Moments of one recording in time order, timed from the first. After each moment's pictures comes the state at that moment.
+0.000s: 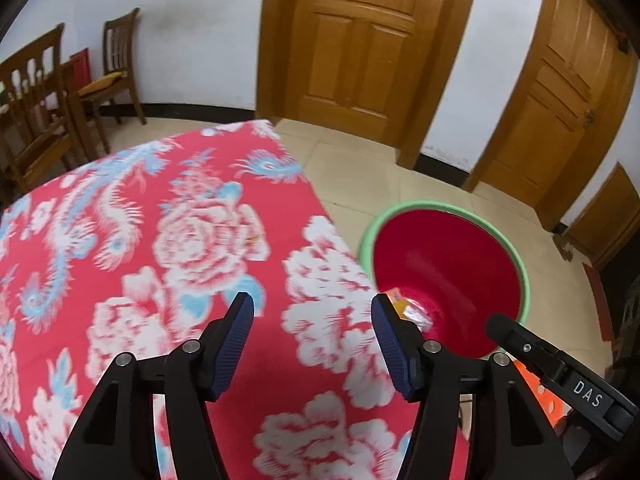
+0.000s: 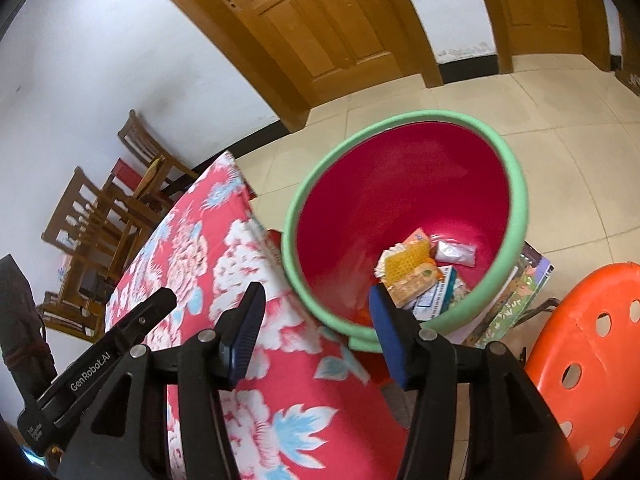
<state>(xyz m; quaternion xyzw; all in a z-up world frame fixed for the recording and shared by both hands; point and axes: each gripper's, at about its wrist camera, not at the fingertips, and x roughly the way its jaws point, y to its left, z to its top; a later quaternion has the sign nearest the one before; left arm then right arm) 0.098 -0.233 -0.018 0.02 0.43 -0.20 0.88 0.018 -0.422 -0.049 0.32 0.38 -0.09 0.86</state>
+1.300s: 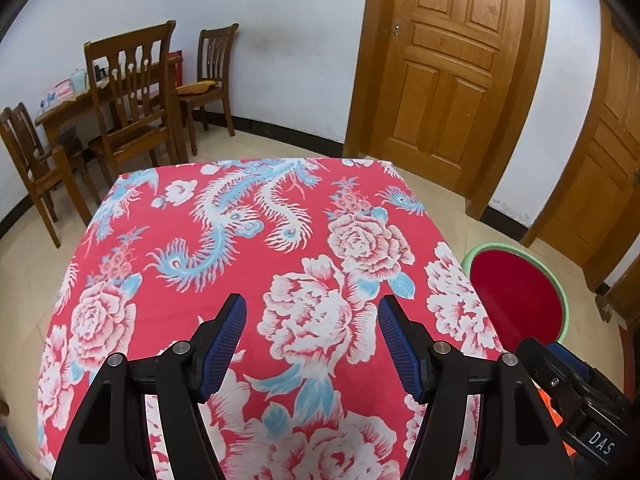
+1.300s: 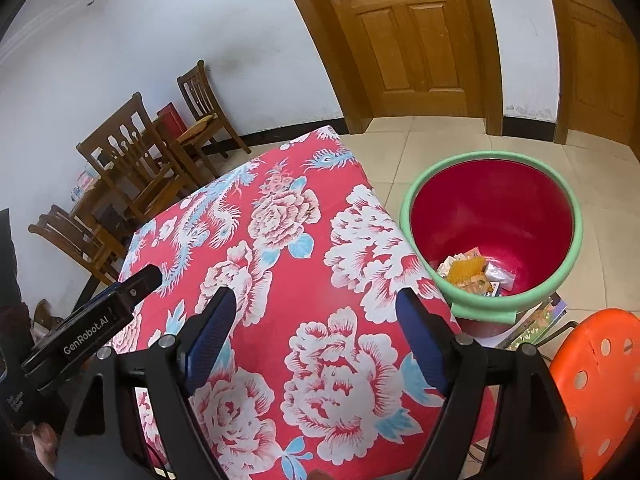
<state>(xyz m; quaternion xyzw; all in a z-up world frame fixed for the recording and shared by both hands) 0.057 -0.099 0.017 -0.02 0.39 -0.08 0.92 0.007 -0.294 -0.001 0.20 0.37 -0.02 0.91</state>
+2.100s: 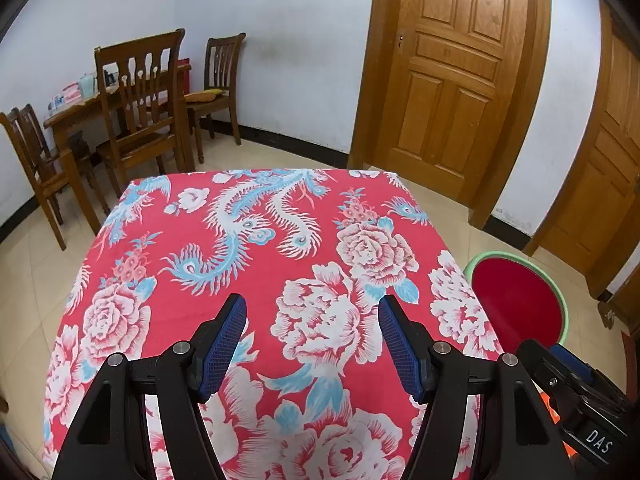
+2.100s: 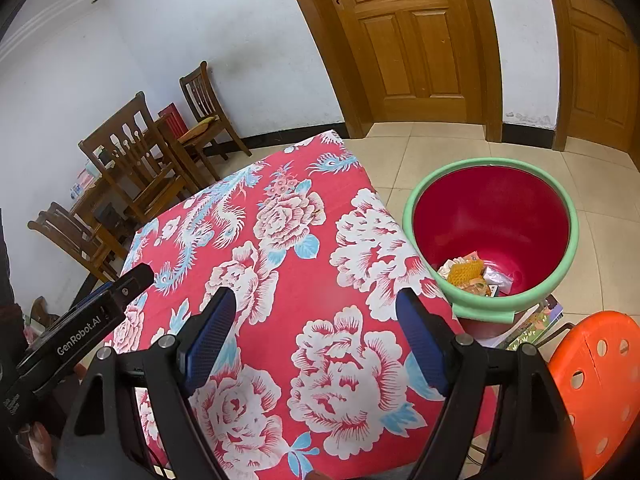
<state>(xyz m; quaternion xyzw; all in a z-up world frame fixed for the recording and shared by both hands) 0.047 -0.089 0.025 -0.02 0.37 -0.07 0.93 0.006 -0.290 0.002 0.20 0.37 -0.02 0.91</state>
